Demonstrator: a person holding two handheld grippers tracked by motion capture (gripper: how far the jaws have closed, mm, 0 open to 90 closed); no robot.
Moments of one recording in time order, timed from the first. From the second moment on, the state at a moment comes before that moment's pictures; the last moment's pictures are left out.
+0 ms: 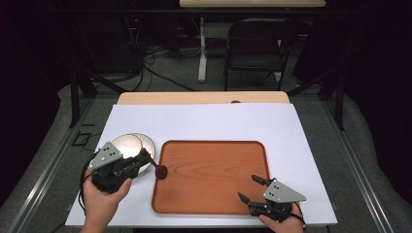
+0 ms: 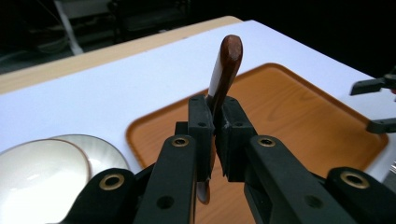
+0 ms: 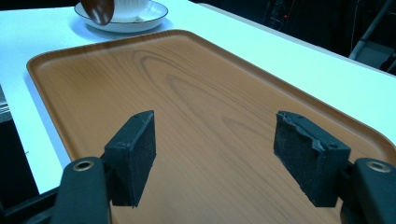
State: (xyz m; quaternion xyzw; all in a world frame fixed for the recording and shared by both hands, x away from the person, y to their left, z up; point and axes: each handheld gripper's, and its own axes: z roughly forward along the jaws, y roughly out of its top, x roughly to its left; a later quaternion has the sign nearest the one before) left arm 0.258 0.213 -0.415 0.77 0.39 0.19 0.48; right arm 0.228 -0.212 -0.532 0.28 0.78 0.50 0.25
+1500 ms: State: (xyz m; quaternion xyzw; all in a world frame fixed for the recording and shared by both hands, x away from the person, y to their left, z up) left arm 0.297 0.187 -0.443 0.80 0.42 0.09 0.42; right arm 0.228 -0.213 -0.532 0.28 0.78 0.50 0.25
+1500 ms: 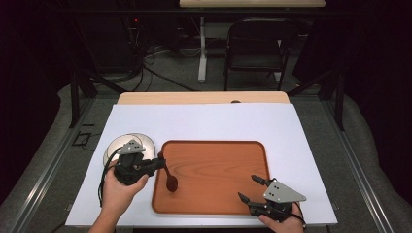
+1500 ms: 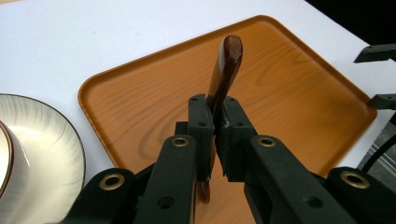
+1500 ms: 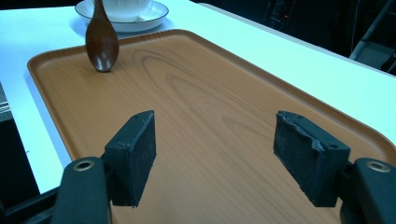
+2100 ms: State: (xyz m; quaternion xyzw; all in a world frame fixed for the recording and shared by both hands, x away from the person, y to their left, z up) left arm 0.346 0.182 -0.468 0.76 0.47 0.06 0.44; right arm 0.228 -0.214 -0.531 0.28 0.78 0.51 0.25
